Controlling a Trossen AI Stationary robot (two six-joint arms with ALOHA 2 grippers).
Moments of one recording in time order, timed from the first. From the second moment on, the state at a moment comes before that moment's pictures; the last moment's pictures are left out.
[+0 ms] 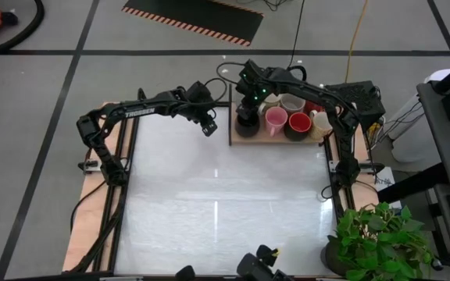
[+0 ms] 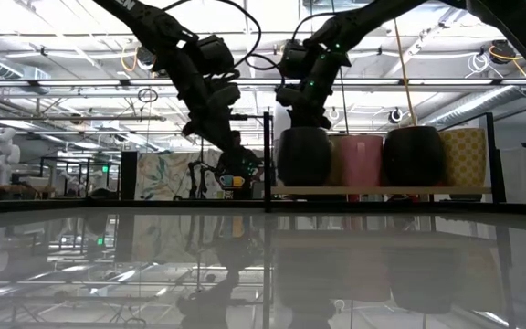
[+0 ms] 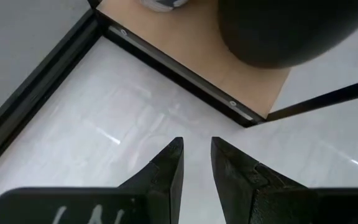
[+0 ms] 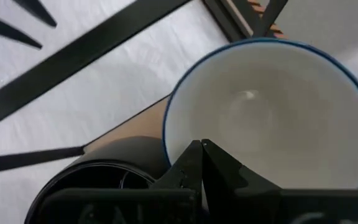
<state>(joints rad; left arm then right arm) 0.57 1.72 1.29 -0.53 0.15 -0.05 -0.64 1.98 1.78 -0.92 -0.16 -0.04</state>
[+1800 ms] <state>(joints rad) 0.51 1.14 1.40 -0.78 0.18 0.13 -0.48 1.24 1.47 -0.58 -0.45 -0.03</state>
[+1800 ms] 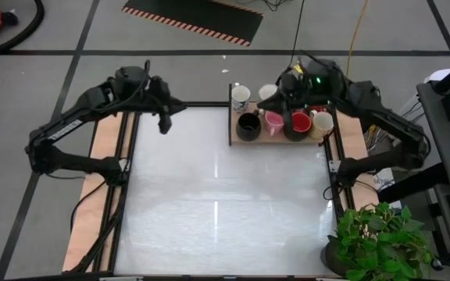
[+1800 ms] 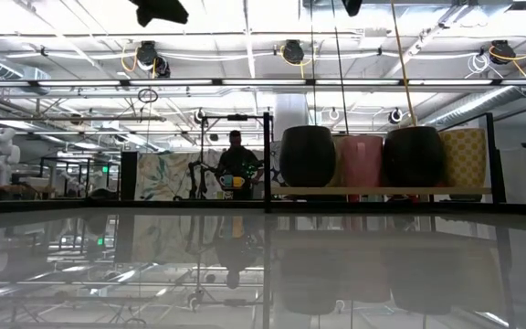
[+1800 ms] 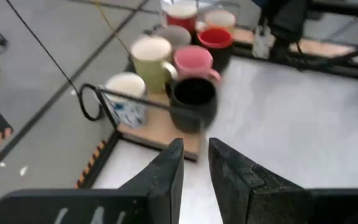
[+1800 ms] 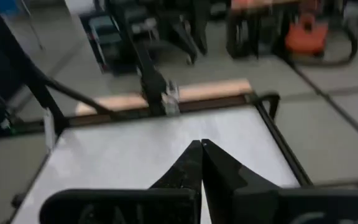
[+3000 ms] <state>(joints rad) 0.35 0.85 0.93 -0.41 0.29 0.08 -0.23 0.93 0.40 0.53 -0.15 -0.22</state>
